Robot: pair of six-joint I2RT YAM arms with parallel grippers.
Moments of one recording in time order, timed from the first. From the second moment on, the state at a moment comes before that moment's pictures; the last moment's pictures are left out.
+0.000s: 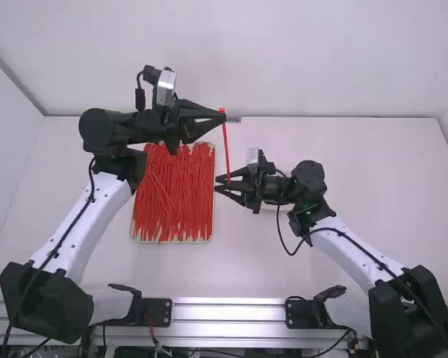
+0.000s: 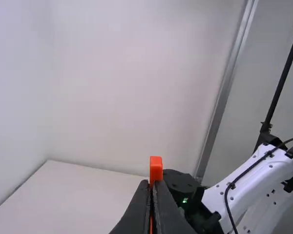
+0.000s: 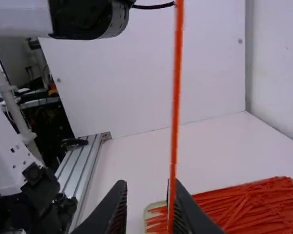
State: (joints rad) left arm -0.18 1.38 1.21 0.85 1.26 -0.82; right arm 0.44 1.31 0.65 0.77 -1.08 0.25
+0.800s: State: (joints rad) left arm -0.13 1.38 1.21 0.86 1.25 -0.87; right arm 0.43 1.31 0.65 0.75 -1.09 0.22
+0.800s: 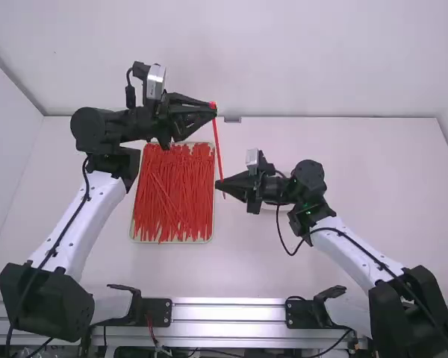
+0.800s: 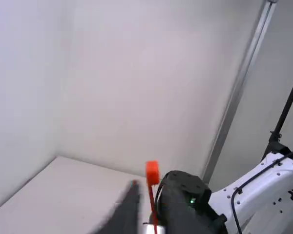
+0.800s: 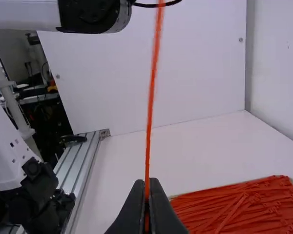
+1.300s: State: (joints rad) left arm -0.04 1.38 1.21 0.54 1.28 -0.74; right arm 0.32 1.31 0.65 0.94 -1.11 0.37
